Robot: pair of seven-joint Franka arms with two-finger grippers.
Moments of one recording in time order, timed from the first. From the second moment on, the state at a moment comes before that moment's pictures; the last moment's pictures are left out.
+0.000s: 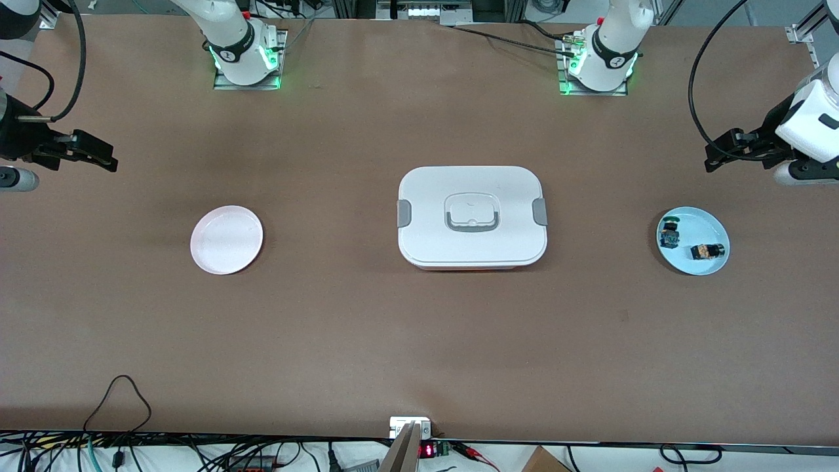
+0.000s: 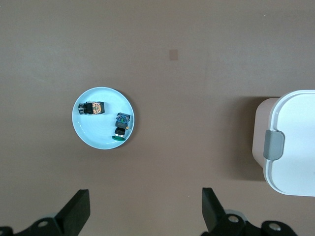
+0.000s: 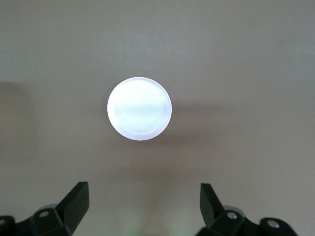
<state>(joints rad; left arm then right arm) -0.04 -0.04 0.03 -1.70 0.04 1.62 -0.07 0.11 0.08 -0.11 -1.53 -0.02 1.52 0.00</state>
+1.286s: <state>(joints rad) -0.01 0.03 0.04 -1.69 0.04 1.55 -0.07 0.11 0.08 -0.12 -1.53 -0.02 1.52 0.00</state>
